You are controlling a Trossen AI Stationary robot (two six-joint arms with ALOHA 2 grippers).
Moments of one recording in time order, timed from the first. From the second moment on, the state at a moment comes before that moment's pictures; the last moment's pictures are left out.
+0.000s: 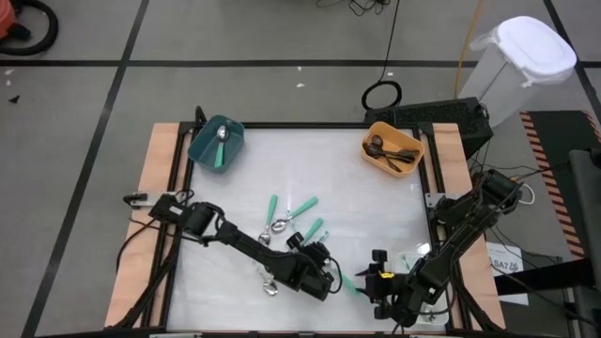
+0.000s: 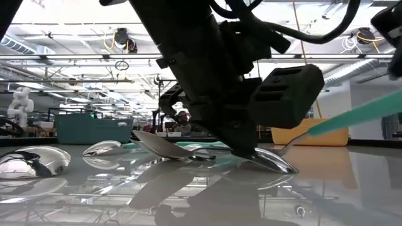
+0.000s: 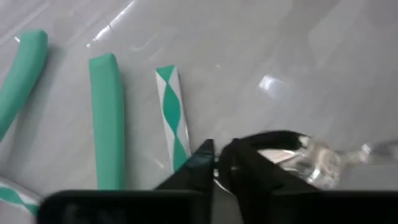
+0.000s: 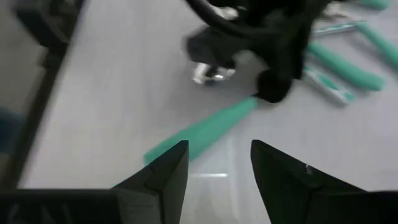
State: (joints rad) left arm -0.44 2.39 1.80 -0.66 -0.69 -0.93; right arm 0.92 1.61 0.90 -0.34 0.65 0.73
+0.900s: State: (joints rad) left arm -0.42 2.39 2.18 -1.23 -0.60 -1.03; right arm 1.18 1.45 0.97 -0.50 0.95 0.74
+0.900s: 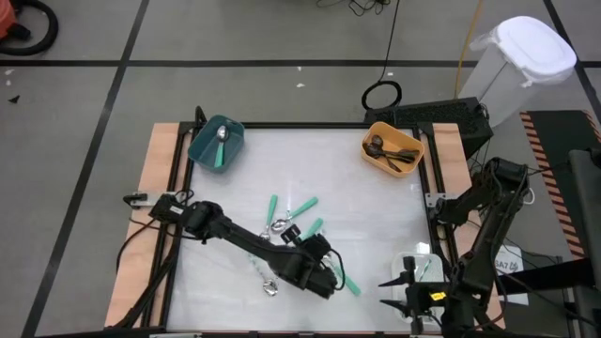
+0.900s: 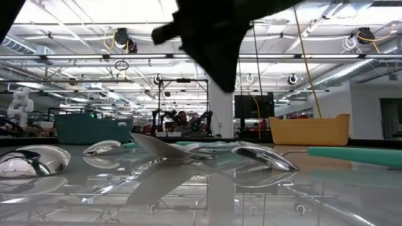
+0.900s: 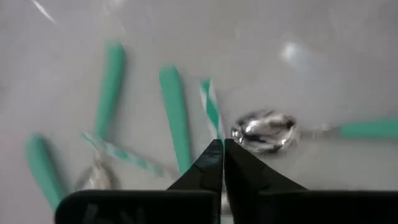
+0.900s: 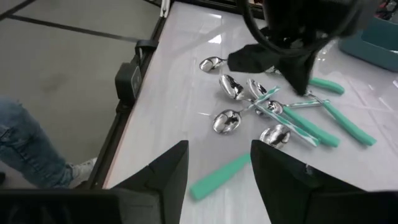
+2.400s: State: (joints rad) left arm -0.32 2.51 2.18 -1.16 -0.28 -0.79; right arm 1.18 1.45 0.97 -0.53 0.94 0.74
